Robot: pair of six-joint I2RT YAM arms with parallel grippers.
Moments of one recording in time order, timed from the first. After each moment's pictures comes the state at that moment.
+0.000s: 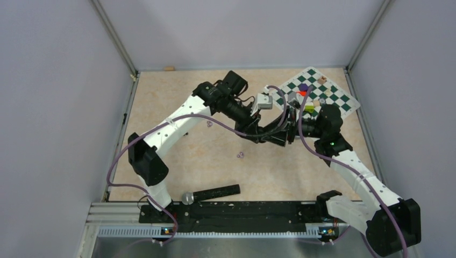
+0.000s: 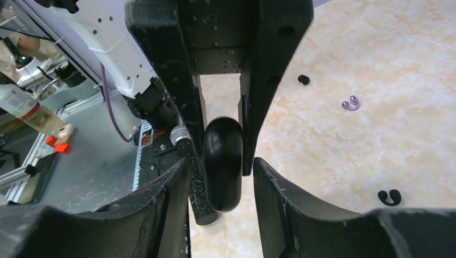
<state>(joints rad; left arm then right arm) -0.74 1.77 1.81 -1.03 0.88 0.47 0.31 0.99 0.68 0.30 -1.09 0.32</state>
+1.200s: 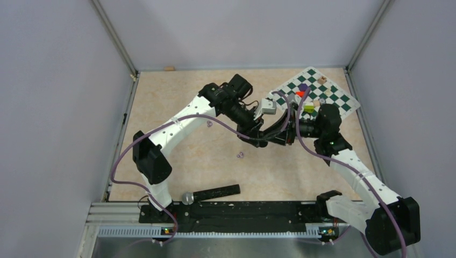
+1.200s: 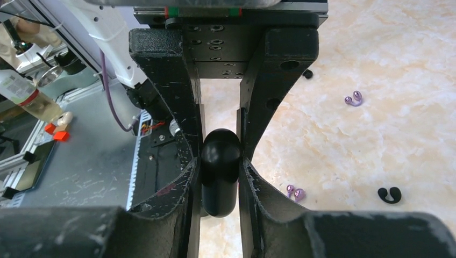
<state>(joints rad) -0.77 1.81 1.83 -1.09 0.85 0.49 0.31 1.00 0.68 0.27 -1.14 0.25</state>
